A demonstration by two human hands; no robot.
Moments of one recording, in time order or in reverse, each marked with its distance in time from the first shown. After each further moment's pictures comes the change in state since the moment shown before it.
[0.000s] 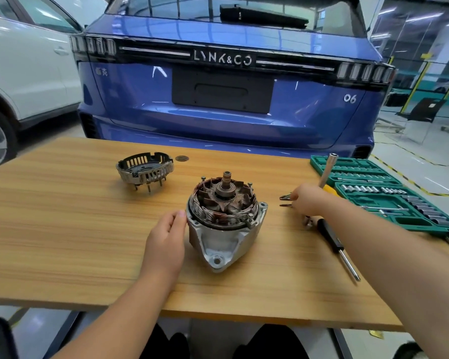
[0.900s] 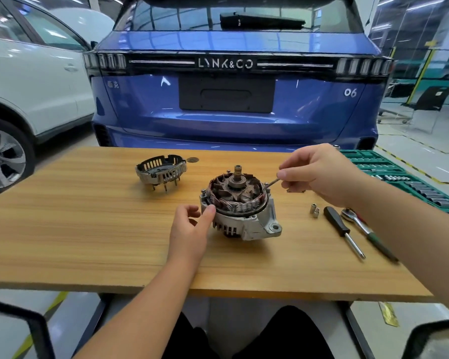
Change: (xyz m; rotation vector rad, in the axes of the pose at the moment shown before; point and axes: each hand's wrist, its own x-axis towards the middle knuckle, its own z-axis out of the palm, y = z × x) left_hand -0.009 0.005 -0.002 -0.013 -0.012 -0.003; right_hand -0.134 -0.035 -0.057 1.101 0.122 -0.415
